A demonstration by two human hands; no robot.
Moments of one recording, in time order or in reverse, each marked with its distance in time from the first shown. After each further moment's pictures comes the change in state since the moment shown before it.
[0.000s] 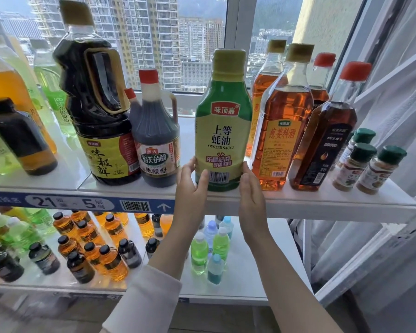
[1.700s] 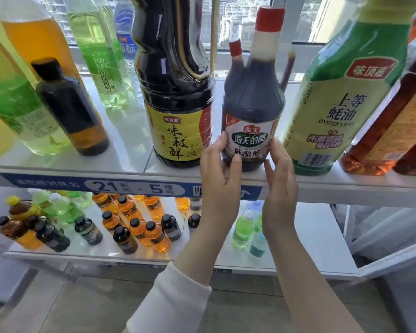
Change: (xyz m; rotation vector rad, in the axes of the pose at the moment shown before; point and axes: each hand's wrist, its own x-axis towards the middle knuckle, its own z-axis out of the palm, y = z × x) left_hand 0.022 -0.033 -0.098 -0.108 0.012 0.047; right_hand -0.016 0.009 0.134 0.064 0.137 -0.140
